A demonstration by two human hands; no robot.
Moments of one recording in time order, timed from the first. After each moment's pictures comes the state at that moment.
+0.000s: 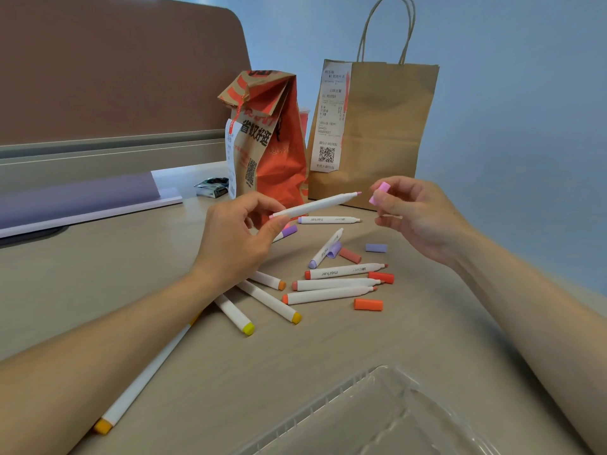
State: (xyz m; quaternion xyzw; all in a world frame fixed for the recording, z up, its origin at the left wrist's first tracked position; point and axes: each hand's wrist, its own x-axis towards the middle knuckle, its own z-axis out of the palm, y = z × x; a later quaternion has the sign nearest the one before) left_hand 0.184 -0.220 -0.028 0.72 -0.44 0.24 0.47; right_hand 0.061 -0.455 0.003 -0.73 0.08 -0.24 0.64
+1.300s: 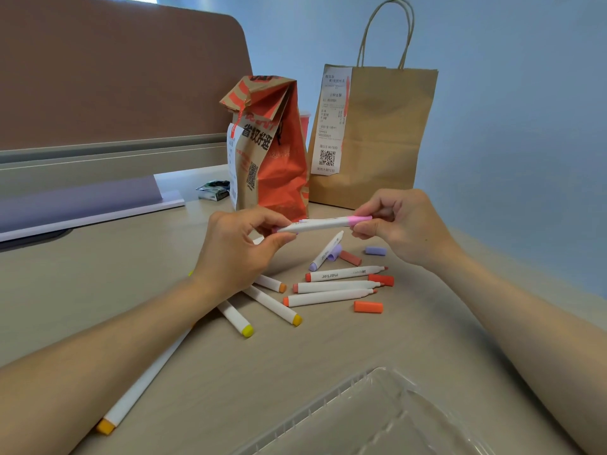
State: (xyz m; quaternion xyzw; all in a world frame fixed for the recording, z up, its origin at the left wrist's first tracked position) left_hand 0.180 -0.214 -0.031 0.69 -0.49 0.28 0.45; right_hand 0.058 -0.437 -0.002 -0.88 -0.01 -0.29 0.38
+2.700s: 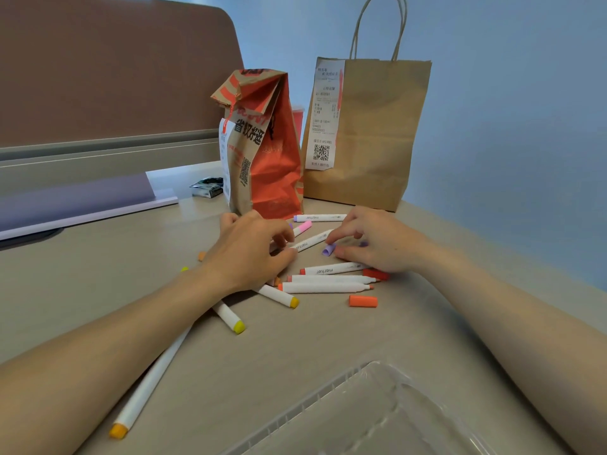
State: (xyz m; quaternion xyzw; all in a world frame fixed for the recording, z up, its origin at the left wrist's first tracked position) left_hand 0.190 -0.231 -0.039 0.84 -0.47 0.18 0.20; right_hand 0.073 -0.438 -0.014 -0.99 0.01 -0.08 0.14
